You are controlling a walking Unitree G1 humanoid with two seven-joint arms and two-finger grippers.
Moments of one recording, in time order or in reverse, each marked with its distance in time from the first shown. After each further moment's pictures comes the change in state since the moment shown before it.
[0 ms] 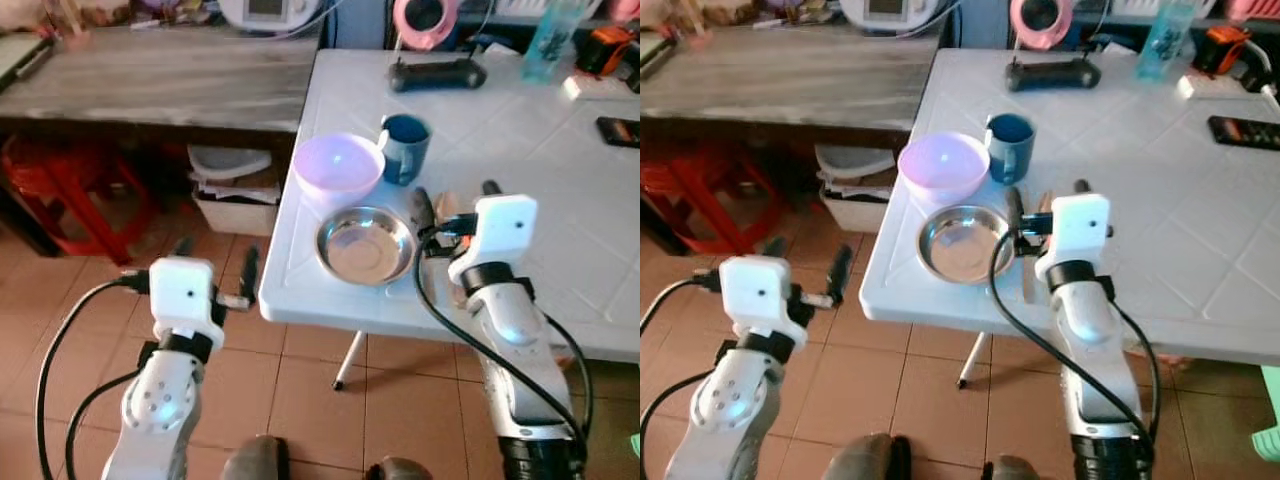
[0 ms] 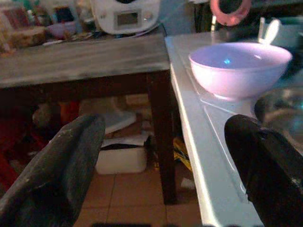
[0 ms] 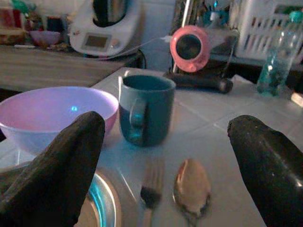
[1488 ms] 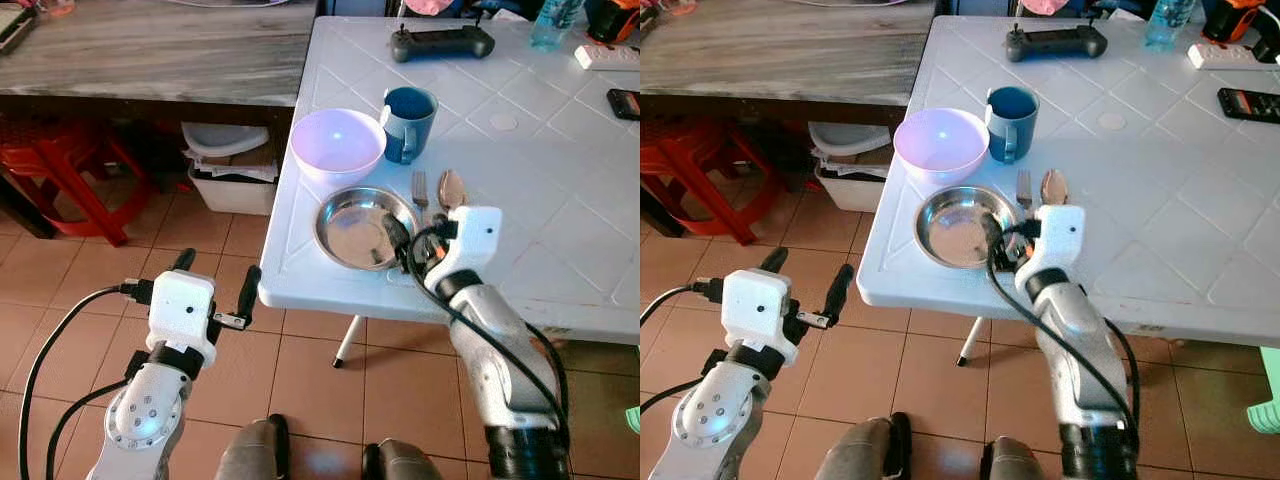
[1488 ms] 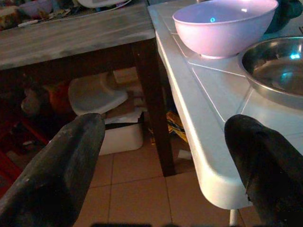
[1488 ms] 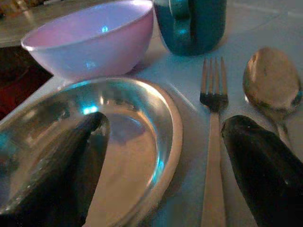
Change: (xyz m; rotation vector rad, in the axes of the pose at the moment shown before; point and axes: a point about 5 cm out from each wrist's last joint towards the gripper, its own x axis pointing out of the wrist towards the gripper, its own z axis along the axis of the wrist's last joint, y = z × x) left arm -0.011 0.004 -0.004 0.059 0.038 -0.053; right arm 0.002 0.019 -0.028 0.260 0.224 0.155
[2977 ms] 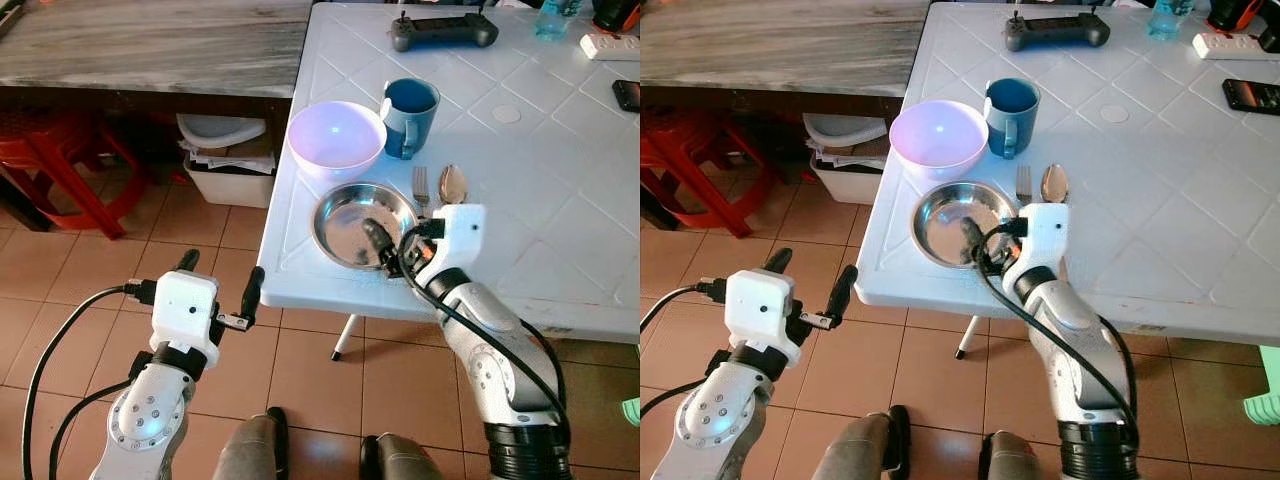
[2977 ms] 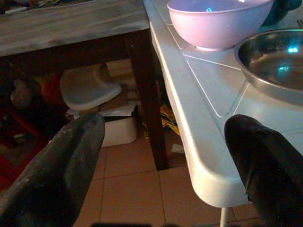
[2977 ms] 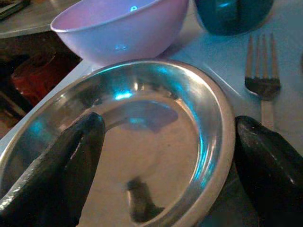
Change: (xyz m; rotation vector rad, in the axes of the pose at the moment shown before) left arm 0.000 -0.003 0.000 -0.018 0.005 -0.010; right arm 0.002 0.013 0.005 0.045 0.054 0.112
